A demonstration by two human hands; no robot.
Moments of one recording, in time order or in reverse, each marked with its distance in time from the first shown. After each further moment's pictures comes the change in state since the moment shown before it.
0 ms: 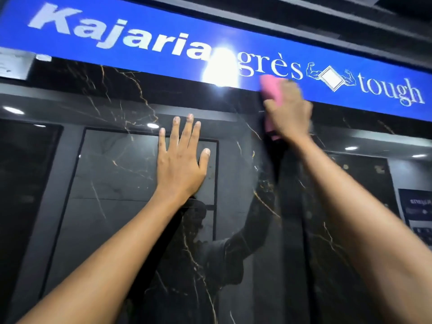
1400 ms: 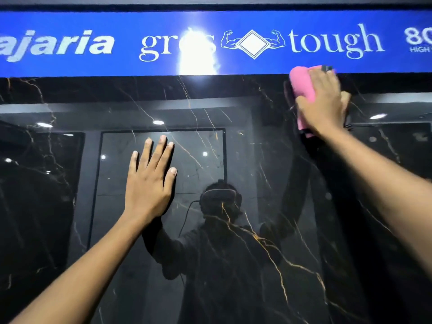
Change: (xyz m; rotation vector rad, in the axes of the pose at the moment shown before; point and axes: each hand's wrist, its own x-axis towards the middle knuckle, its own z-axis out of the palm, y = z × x) left_hand -0.051 0.153 0.033 0.044 -0.080 0.040; right_hand -0.002 0.279 -0.068 0.039 -0.003 0.091
